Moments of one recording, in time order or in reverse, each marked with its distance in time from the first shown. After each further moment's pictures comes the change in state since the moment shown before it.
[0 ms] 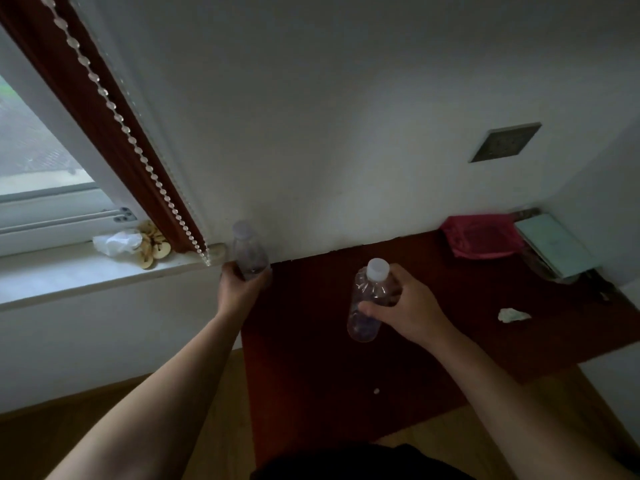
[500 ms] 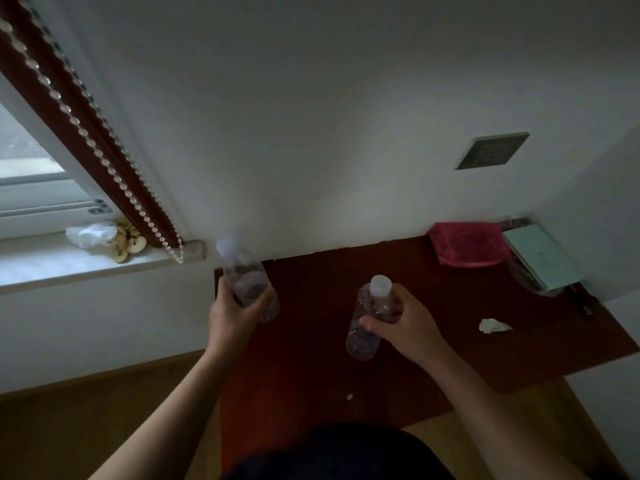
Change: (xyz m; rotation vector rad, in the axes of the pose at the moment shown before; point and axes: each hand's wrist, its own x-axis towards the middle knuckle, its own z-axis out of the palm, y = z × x) left_hand -0.067 -0.002 0.026 -0.054 -0.030 0.159; right_hand -0.010 0.045 -0.027 0.067 -0.035 0.085
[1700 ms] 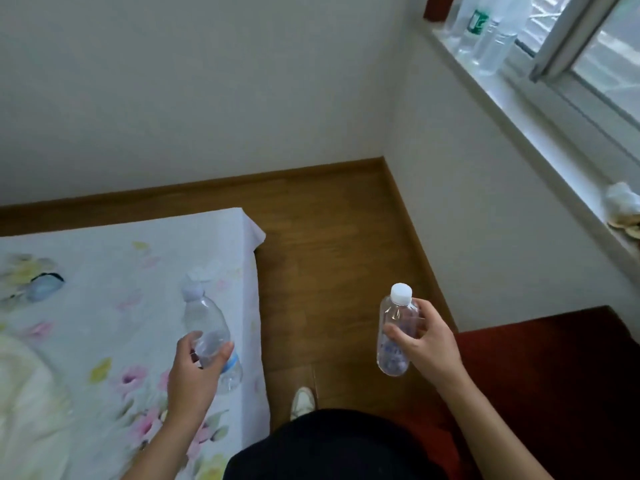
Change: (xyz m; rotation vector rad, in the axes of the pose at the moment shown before) left_hand -0.636 -0.092 -0.006 -0.157 1.547 -1.006; right_hand -0.196 -0.043 0.218 -0.255 -1.239 -0.667
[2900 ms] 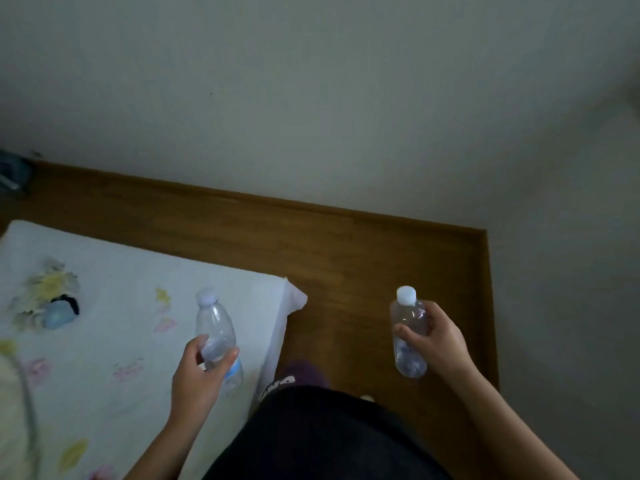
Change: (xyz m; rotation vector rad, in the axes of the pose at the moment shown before) left_hand 0.380 0.155 0.067 -0.052 0.182 -0.269; right_hand 0.534 -0.163 0.140 -0.296 -0.364 -0.026
